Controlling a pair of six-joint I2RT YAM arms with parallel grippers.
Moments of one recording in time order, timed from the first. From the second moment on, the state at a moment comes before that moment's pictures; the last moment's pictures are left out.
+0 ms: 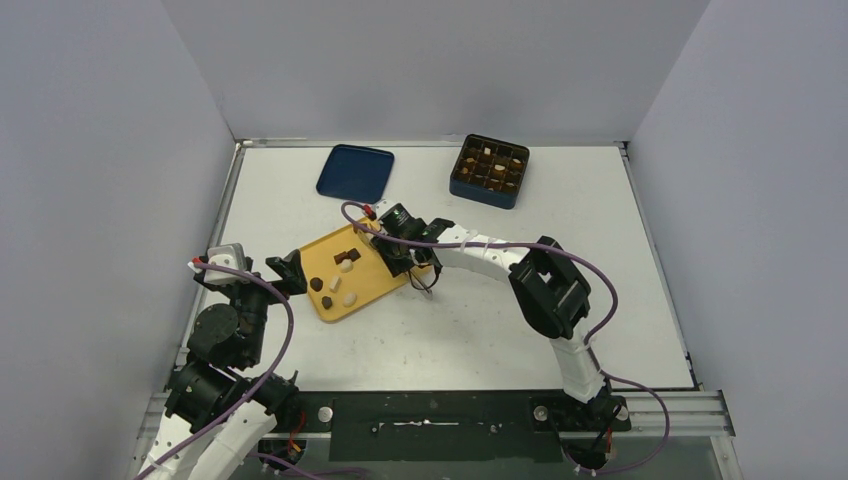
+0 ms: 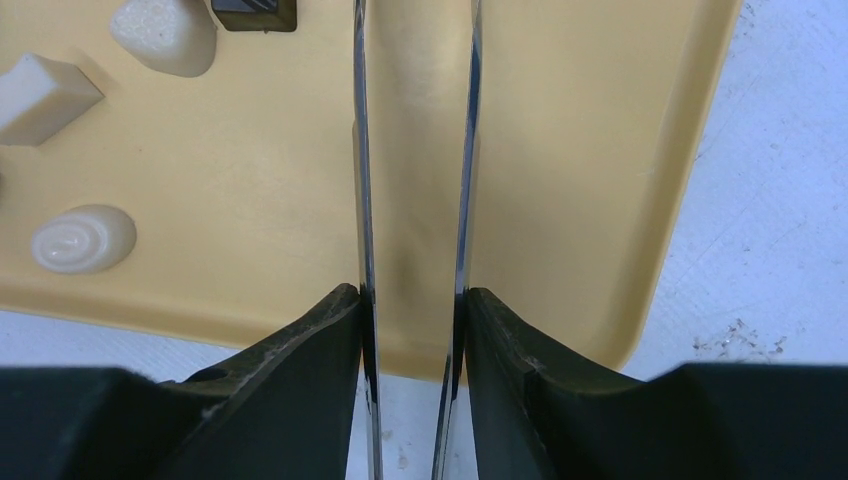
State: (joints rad) left arm -0.51 0.28 0.65 -0.37 -0.55 -0.24; right arm 0.87 2.08 1.57 -0.42 0.06 0.14
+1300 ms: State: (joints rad) left arm -0.51 0.28 0.65 -0.37 -0.55 -0.24; right arm 0.49 1.80 1.53 -0.49 0.10 0.14
